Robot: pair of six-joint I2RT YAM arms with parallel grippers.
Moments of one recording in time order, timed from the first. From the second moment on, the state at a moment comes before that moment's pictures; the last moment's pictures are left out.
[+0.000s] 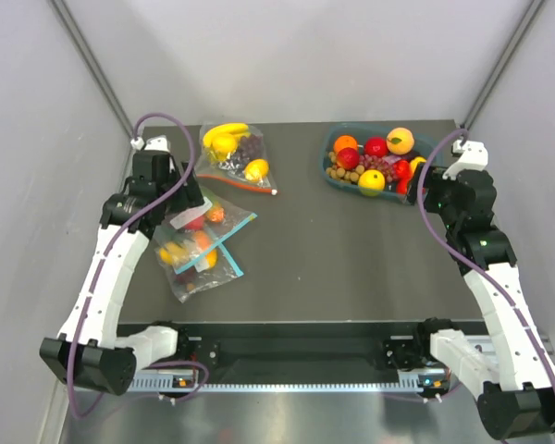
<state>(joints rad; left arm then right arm) -0.17 1.13 1.29 -0.84 -0.17 -0.36 0.11 0.87 0.96 -0.42 0.16 0.16</state>
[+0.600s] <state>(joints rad) -0.14 1.56 1.36 -0.61 -0.15 -0.52 0.11 0.93 0.97 -0.43 0.15 0.17</state>
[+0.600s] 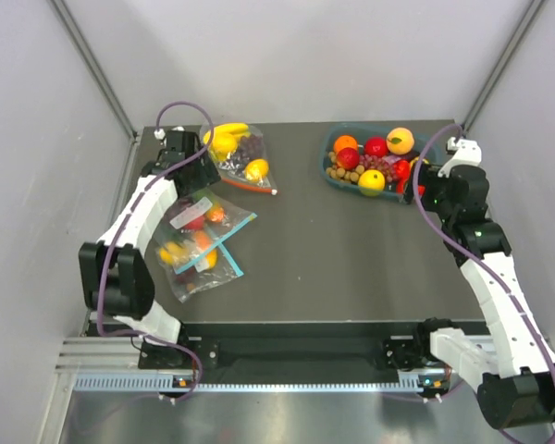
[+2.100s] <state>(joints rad) -0.08 1.65 1.51 -0.39 0.41 -0.83 0.52 1.24 1.09 -0.27 -0.04 0.10</state>
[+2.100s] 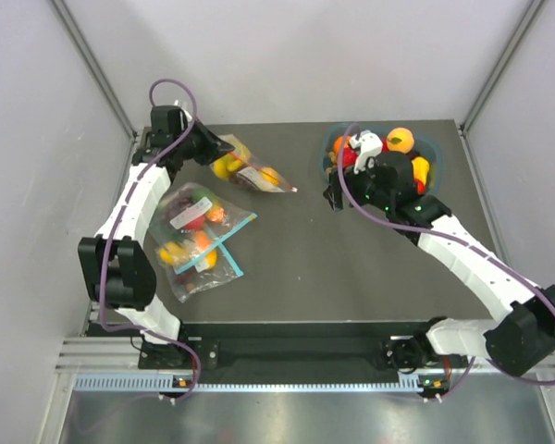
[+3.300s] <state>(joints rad) -0.16 1.35 1.47 -0.15 0.69 -1.48 0.65 0.91 0.44 0.70 -0.20 0.16</state>
